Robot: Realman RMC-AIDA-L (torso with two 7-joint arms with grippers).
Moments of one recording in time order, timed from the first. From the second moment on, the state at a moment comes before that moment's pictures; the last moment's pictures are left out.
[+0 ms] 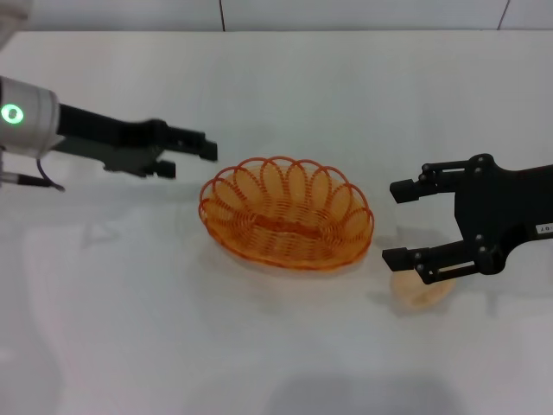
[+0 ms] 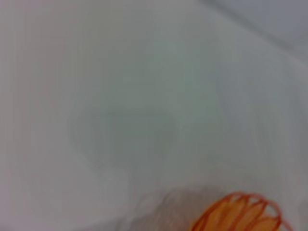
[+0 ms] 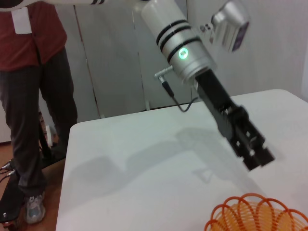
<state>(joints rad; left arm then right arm) -0.73 -2.00 0.76 0.76 2.36 1.51 -2.61 0.26 2.01 -1.30 -1.51 -1.78 -1.59 1.84</state>
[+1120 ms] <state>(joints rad) -0.65 -1.97 0.82 0.91 2.14 1.65 -1.89 0.34 2.01 -1.32 -1.45 -2.06 -1.51 2.00</state>
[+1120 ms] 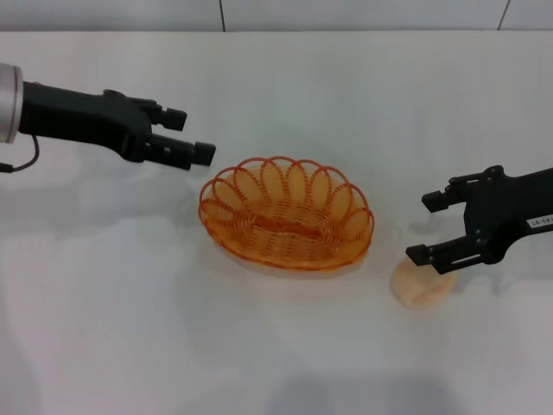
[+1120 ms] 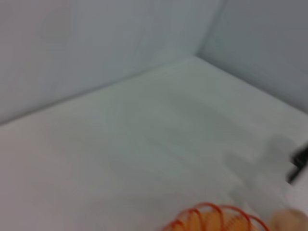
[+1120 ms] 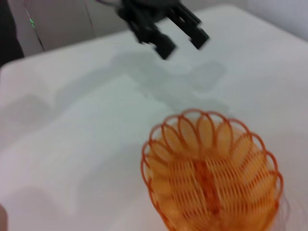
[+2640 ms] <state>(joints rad) -0.65 -2.00 0.85 0.93 2.12 1.68 -1.80 0.32 2.01 -1.47 -1.39 -2.21 -1.40 2.06</state>
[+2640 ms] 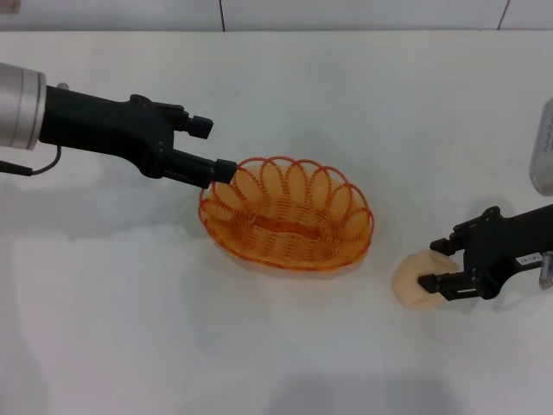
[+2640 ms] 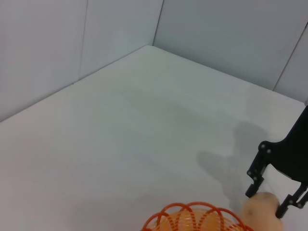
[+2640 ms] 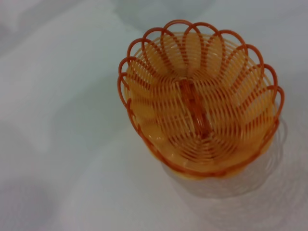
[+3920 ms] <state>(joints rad) -0.62 -1.99 0.84 0.94 2.12 1.68 -1.79 0.37 2.01 -1.46 -1.65 -2.16 -1.46 2.19</state>
